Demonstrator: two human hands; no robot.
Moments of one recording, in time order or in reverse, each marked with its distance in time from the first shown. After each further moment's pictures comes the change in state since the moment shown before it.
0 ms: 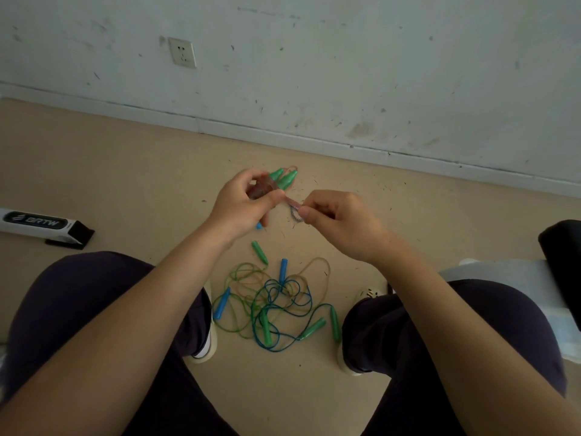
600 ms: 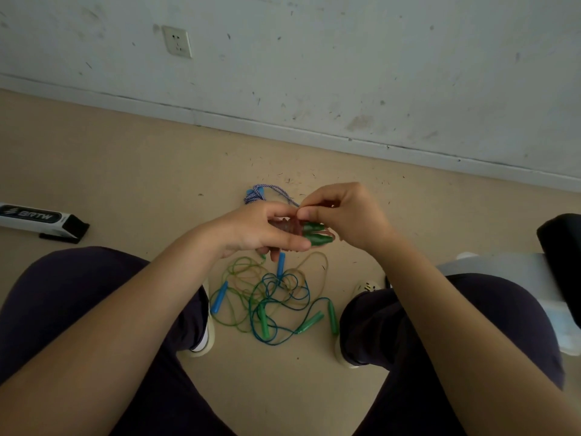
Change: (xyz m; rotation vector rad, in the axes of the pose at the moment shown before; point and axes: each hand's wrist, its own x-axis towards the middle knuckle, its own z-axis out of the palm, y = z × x) left_hand -0.021 0.012 0.000 0.058 -0.726 -0.174; right_hand 0.002 0.010 0.000 0.320 0.040 0.156
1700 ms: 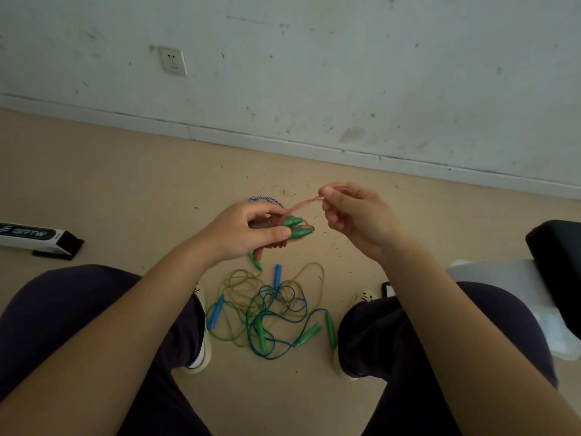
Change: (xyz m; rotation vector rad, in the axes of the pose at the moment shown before) left_hand -0.011 0.005 -0.007 0.086 0.258 0.175; right_hand 0.006 0.012 -0.021 0.651 0.115 0.235
